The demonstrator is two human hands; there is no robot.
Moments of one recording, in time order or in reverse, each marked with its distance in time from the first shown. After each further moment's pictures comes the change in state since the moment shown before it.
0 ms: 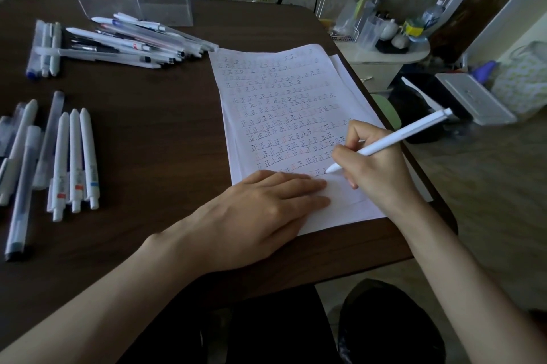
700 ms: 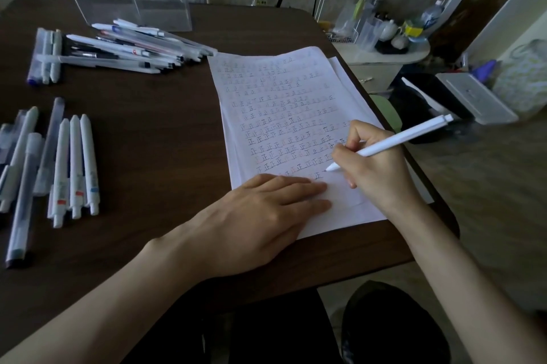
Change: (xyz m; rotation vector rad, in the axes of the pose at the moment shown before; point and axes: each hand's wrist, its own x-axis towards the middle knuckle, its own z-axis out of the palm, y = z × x) left_hand 0.000 -0.001 0.002 0.030 -0.013 0.026; right_hand -0.001 -0.005 0.001 -0.019 0.033 -0.018
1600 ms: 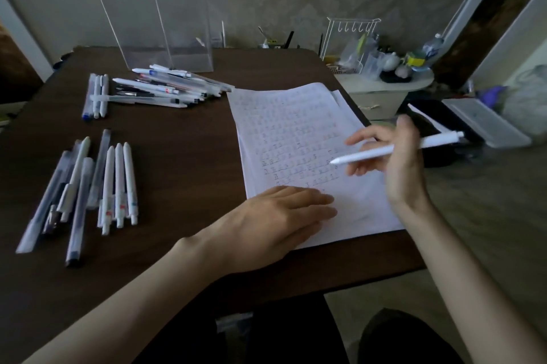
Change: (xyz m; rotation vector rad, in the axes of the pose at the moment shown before) left_hand 0.004 0.004 -0.010 -0.026 0.067 0.014; right_hand 0.013 -0.014 -0.013 0.257 0.115 0.024
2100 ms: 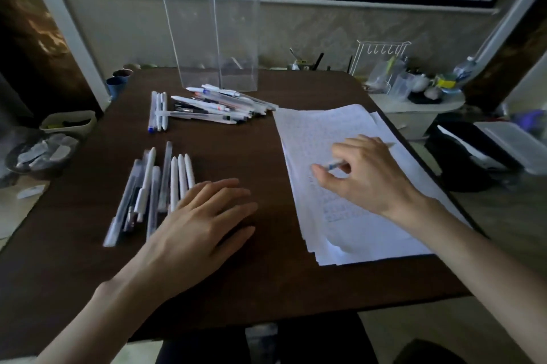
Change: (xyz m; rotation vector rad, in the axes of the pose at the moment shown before) left_hand -0.117 -0.032 -0.048 0.317 0.194 -0.333; right_hand 0.013 -0.018 0.068 -0.940 -0.295 -0.709
